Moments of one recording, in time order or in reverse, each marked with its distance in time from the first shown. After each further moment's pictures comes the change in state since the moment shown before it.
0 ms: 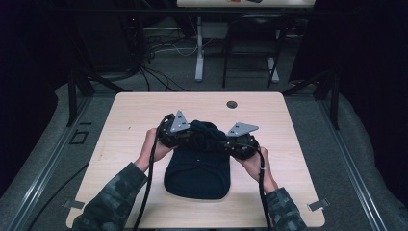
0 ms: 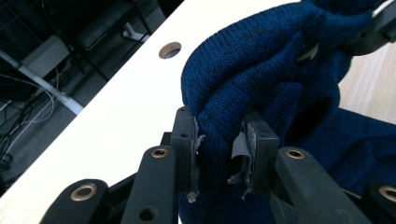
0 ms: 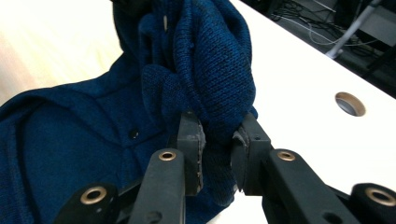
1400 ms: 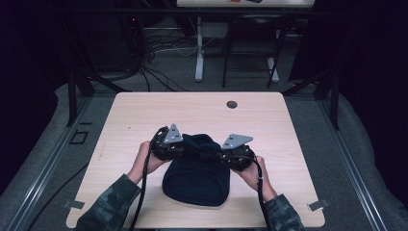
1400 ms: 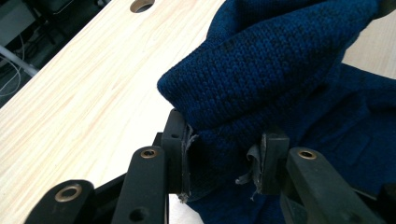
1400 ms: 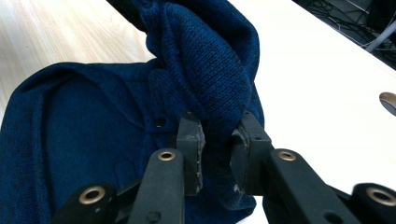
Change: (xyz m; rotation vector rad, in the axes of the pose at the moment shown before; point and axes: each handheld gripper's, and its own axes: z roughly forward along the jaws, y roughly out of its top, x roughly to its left) left arm -0.015 -0.036 -0.007 0.078 -0.079 -0.035; right arm 0.024 -0.015 0.001 0.019 0.078 -0.061
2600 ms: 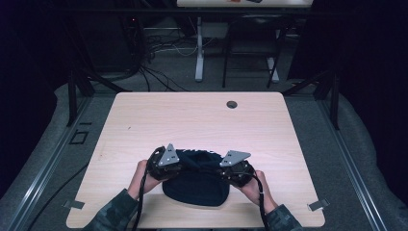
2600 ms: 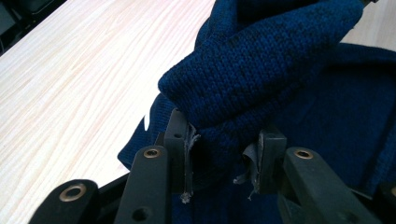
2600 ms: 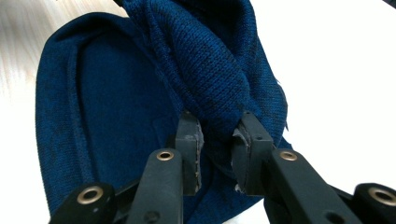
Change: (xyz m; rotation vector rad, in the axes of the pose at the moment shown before) left arm -0.039 -0.040 -0.005 -0.032 -0.040 0.011; right arm 0.028 -0.032 0.002 0.055 0.056 -0.030
